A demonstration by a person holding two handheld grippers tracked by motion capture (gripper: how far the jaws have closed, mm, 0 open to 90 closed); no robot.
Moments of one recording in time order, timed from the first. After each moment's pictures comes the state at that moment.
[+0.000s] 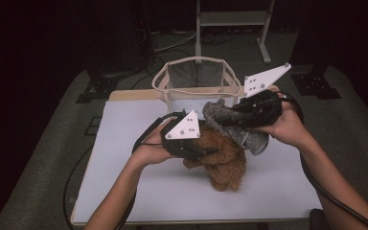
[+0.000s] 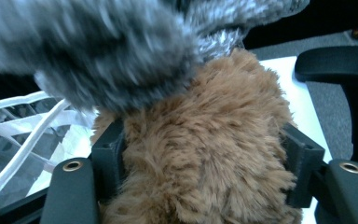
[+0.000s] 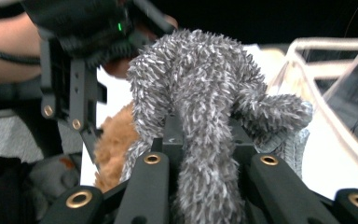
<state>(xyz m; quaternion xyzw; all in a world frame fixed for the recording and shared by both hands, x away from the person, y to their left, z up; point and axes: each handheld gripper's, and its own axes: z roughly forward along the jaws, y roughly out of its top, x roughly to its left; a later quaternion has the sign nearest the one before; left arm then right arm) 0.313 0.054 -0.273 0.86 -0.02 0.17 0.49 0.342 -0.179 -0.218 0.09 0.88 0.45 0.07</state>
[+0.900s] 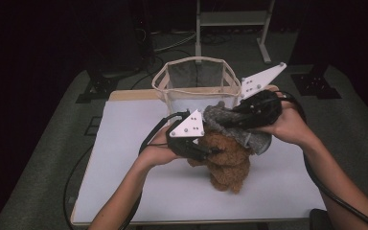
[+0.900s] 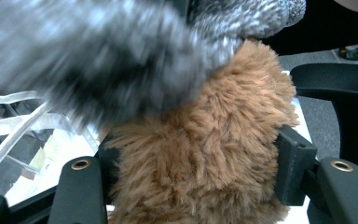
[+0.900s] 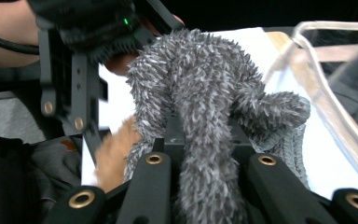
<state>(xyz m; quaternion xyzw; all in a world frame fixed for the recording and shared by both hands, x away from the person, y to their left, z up) 0.313 0.049 -0.276 0.85 0.00 0.16 0.51 0.341 -0.170 -0.210 0.08 0.90 0.42 0.07</state>
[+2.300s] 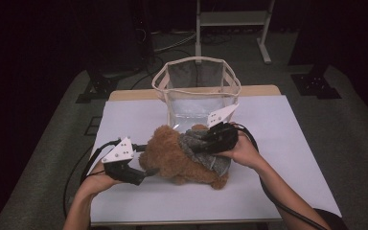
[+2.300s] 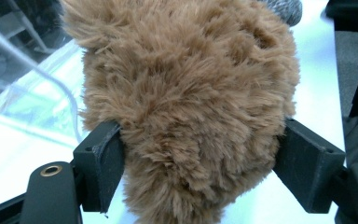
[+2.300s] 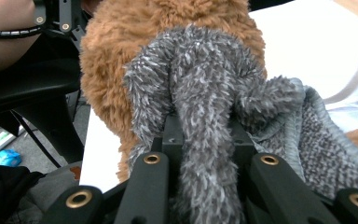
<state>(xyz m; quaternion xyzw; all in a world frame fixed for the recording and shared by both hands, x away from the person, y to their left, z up) 0.293 0.213 -0.359 0.86 0.14 0.16 0.47 0.368 -0.111 -0.344 0.12 0.87 0.47 -0.03</state>
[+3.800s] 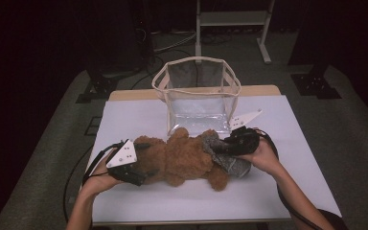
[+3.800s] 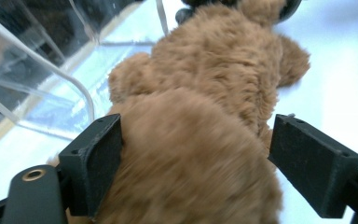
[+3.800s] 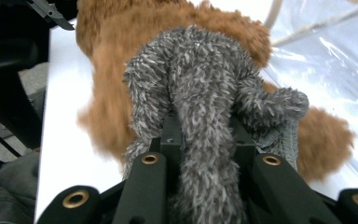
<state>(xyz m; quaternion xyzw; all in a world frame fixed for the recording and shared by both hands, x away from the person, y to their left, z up) 0.305 0.204 -0.379 0.87 0.11 0.20 0.44 0.370 -0.174 -0.372 0.20 0.87 0.45 0.01</state>
